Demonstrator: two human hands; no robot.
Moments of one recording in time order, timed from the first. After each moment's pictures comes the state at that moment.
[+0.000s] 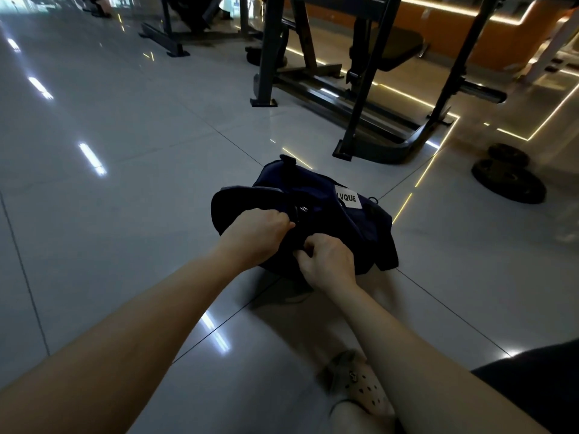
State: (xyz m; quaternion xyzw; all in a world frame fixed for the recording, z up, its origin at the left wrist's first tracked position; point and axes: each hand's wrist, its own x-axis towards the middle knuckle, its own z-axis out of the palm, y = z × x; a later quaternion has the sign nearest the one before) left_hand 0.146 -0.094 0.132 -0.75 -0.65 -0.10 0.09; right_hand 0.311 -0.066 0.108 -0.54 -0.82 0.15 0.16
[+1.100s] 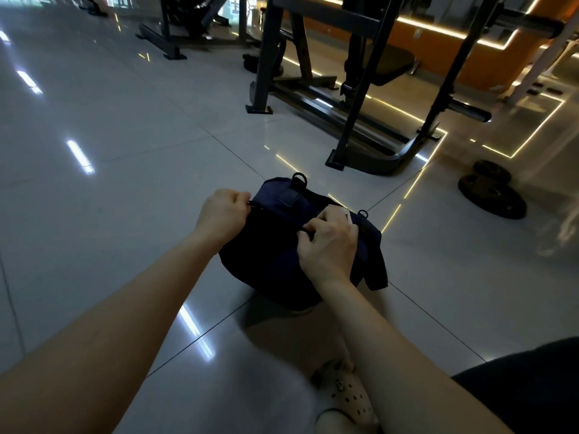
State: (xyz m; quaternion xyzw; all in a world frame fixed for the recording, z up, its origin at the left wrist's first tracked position) left_hand 0.115 -0.086 0.151 -0.41 -0.77 -0.44 -0.21; right_hand 0.306 -0.057 0.132 -0.52 -0.79 0.01 0.32
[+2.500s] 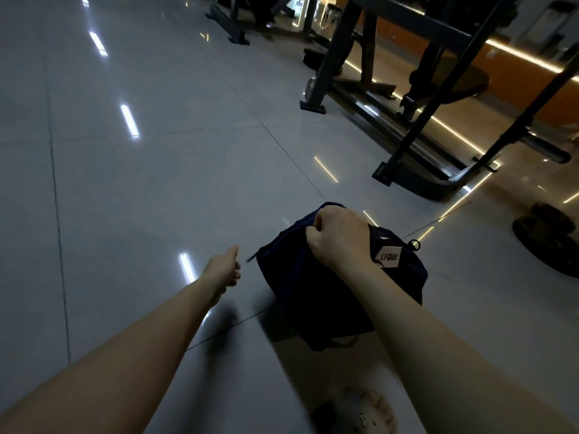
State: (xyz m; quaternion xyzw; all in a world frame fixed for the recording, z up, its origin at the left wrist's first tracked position) left_hand 0.055 -0.147 0.011 -0.08 -0.74 -0.47 -0.48; right_hand 0.219 -0.044 0.163 -0.44 -0.89 0.02 0.10
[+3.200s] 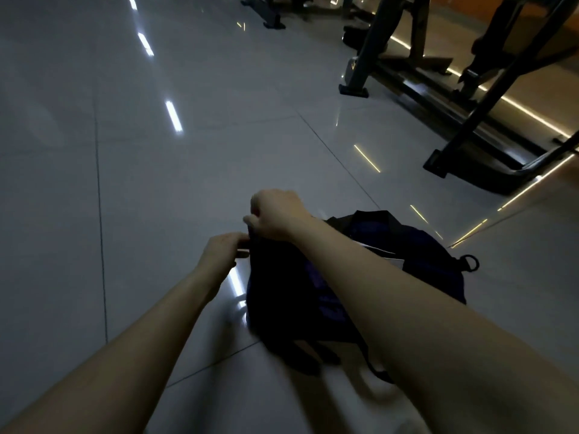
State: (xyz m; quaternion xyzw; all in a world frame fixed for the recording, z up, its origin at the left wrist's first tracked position) left_hand -0.002 -0.154 0.034 -0.15 -0.73 -0.55 -0.38; right_hand 0.054 -0.029 0.112 -0.22 -0.97 0.11 -0.04
